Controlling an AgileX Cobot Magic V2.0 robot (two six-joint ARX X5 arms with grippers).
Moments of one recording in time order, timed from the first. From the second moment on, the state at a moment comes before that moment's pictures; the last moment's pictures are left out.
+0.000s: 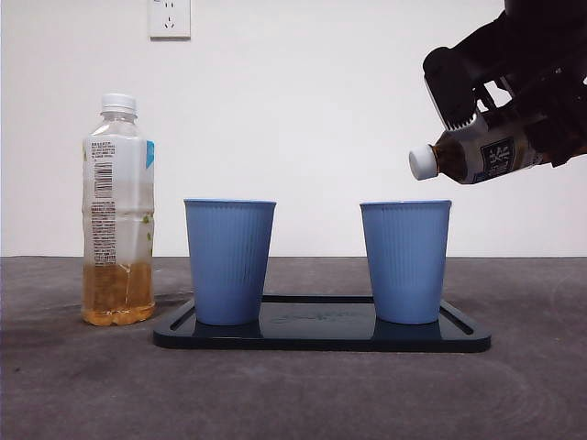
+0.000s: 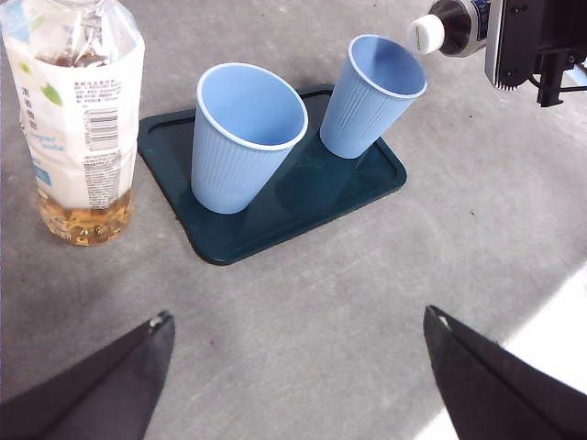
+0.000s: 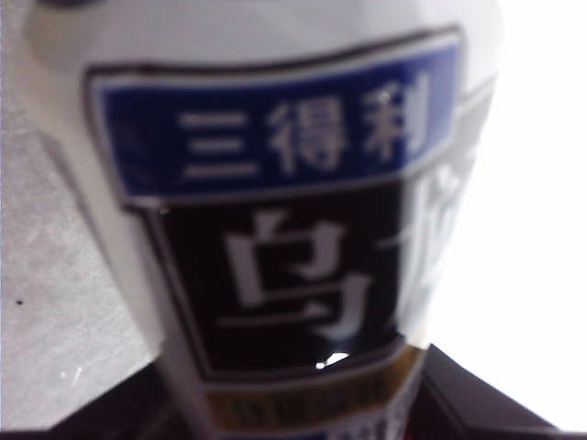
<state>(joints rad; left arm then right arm) -0.15 0.62 0.81 -0.86 0.57 0.04 0.55 1.35 0.94 -0.40 0.85 -1.17</state>
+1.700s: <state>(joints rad) -0.15 0.62 0.81 -0.86 0.57 0.04 0.22 1.34 0.46 0.56 -0.06 0.16</state>
